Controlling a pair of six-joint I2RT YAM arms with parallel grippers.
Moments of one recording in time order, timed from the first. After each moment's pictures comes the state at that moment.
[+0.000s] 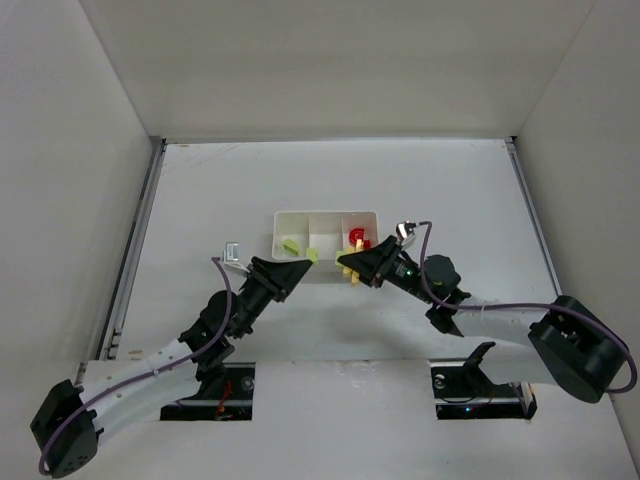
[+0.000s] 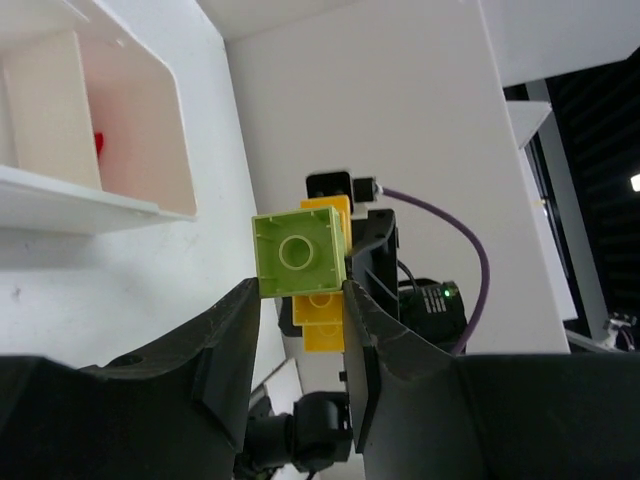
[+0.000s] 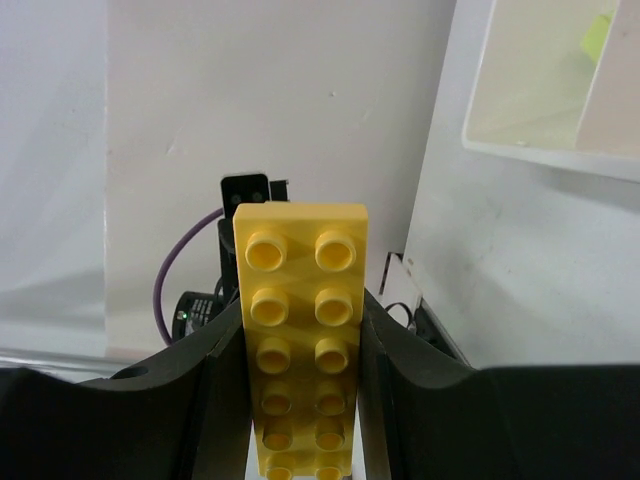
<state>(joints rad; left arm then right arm) -0.88 0.59 0.13 0.53 -0.25 -1.28 0.75 1.25 0.32 1.02 -0.25 1.43</state>
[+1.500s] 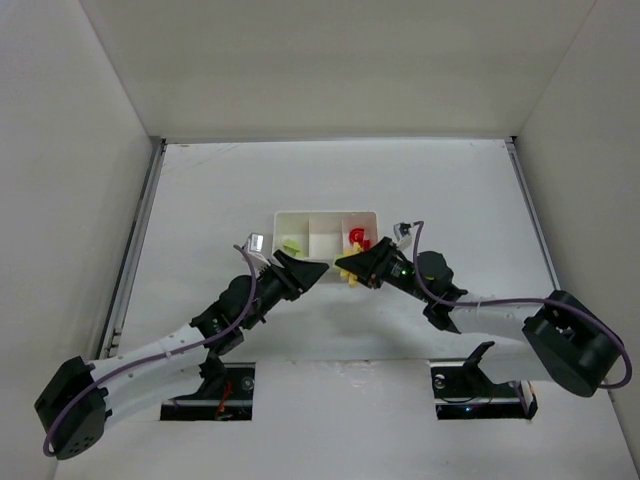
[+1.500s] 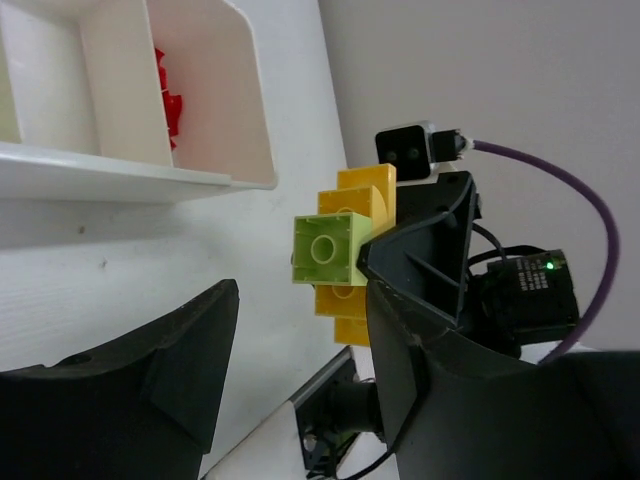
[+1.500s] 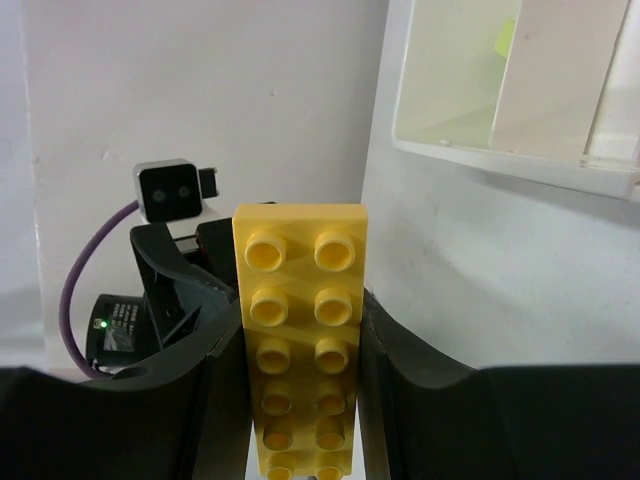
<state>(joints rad) -0.88 0.77 0.26 0.38 -0.19 -1.16 0.73 1.28 0.35 0.91 -0.24 1.35</state>
